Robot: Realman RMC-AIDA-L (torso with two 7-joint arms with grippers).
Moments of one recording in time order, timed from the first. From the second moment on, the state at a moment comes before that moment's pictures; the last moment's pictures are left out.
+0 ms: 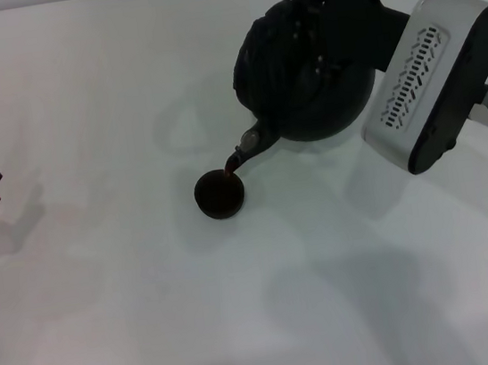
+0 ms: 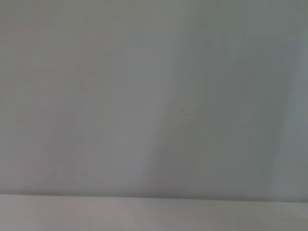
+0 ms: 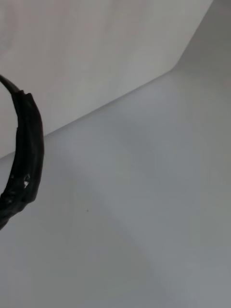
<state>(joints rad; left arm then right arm) -0.12 -2.07 0.77 0.35 -1.91 -1.34 2.32 0.07 2.02 -2.01 -1.40 -1.29 -0.18 0.77</state>
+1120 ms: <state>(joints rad) -0.12 -2.07 0.77 0.35 -1.91 -1.33 2.32 0.07 2.02 -2.04 -1.41 -1.33 -0.14 0.77</state>
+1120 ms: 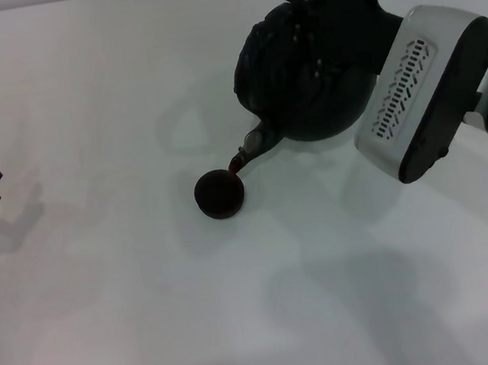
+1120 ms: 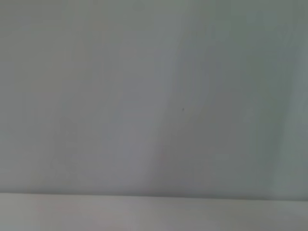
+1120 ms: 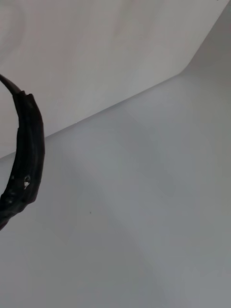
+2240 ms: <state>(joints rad) -0.13 -2.07 0.77 0.35 -1.91 -1.32 2.32 0.00 2.01 -1.83 -1.40 -1.00 -0.42 0.80</state>
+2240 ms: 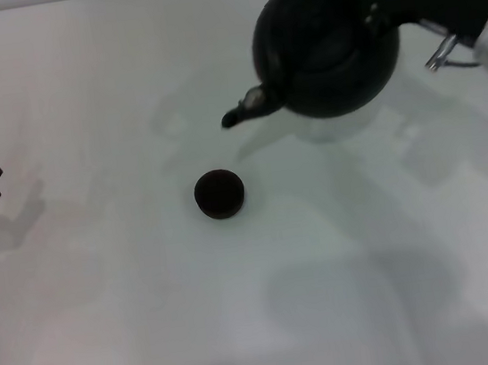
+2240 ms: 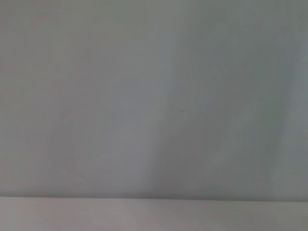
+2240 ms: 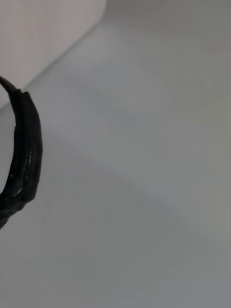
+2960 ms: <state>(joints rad) -0.14 -2.07 0.78 0.35 -1.91 -1.30 2.32 -0.11 2.01 -1.60 -1.31 -1.00 -0.70 0.98</state>
